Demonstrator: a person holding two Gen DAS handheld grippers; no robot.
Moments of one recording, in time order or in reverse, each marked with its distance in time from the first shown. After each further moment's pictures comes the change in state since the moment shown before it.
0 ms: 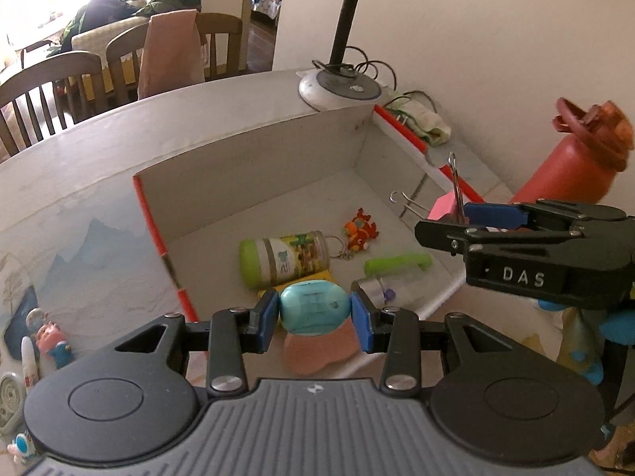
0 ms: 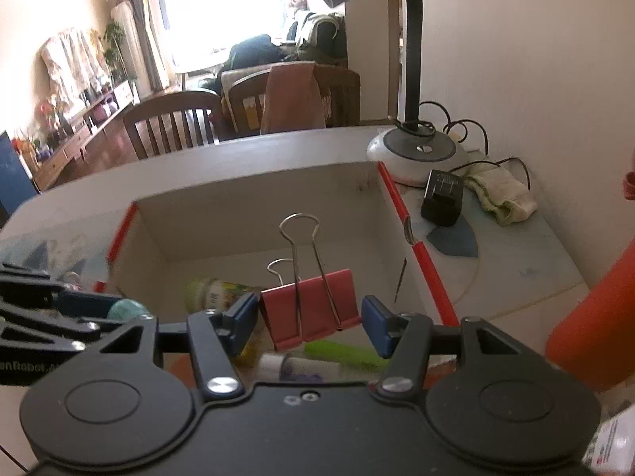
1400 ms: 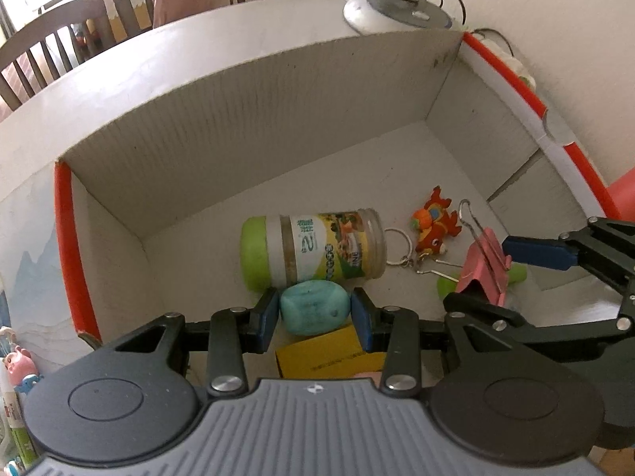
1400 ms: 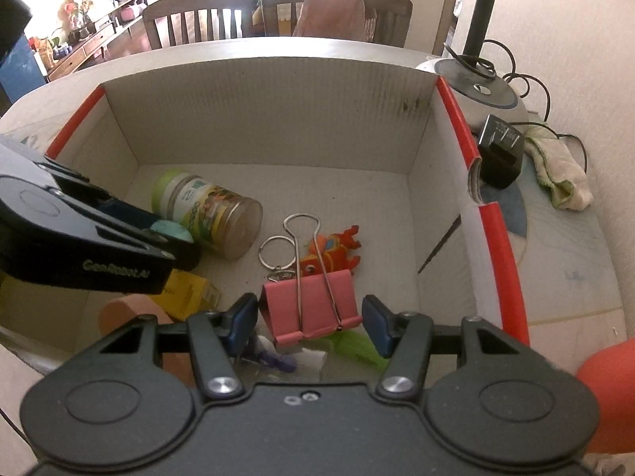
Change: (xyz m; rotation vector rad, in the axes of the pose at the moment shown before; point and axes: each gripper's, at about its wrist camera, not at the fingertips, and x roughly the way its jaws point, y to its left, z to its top) left arm 0.118 0.010 0.034 -0.041 0.219 0.125; right arm 0.076 -0.005 -0.012 -0.179 0.241 0.040
